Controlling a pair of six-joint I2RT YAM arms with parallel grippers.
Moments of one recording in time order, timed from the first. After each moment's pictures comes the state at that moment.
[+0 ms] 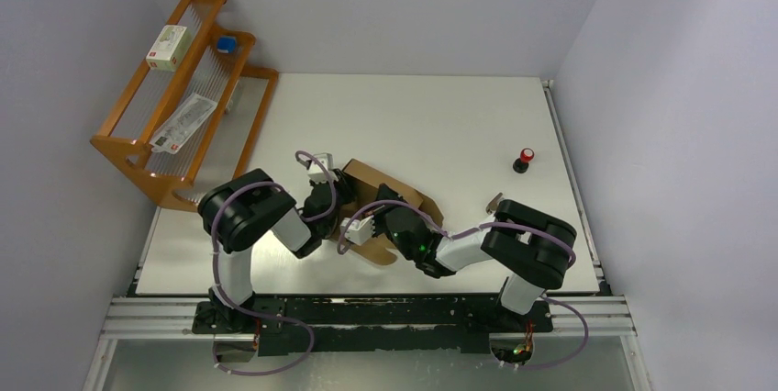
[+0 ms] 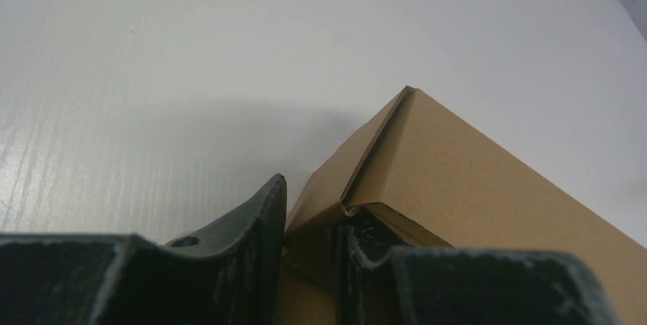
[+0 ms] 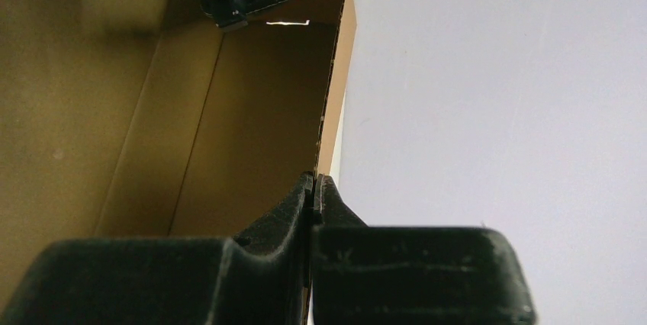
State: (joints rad) left arm -0.76 1.93 0.45 1.29 -0.55 -0.52; right arm 1.09 1.67 0.48 0.91 0.47 -1.34
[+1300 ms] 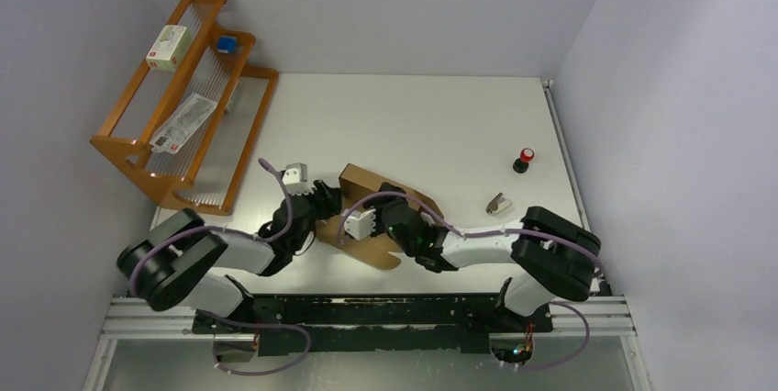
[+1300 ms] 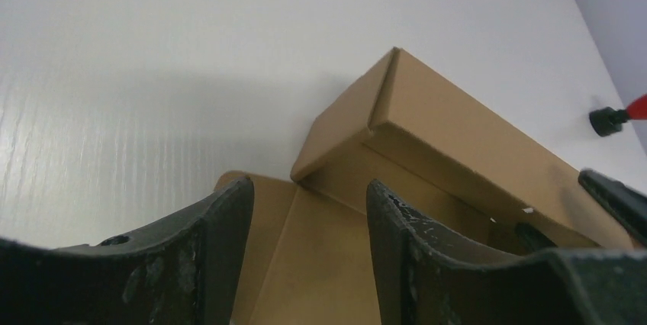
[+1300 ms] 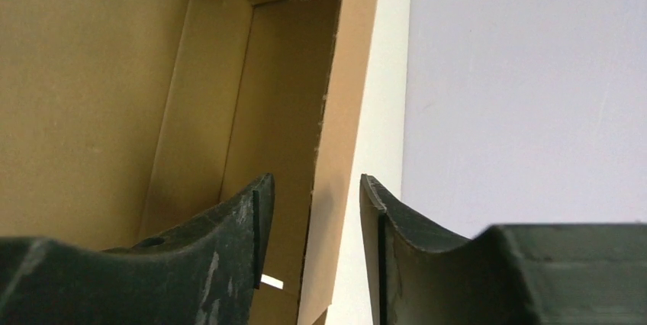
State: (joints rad) left arm -0.73 1.47 0.22 1.01 -0.44 -0.63; right arm 1.09 1.54 0.55 0.58 0.46 -1.11
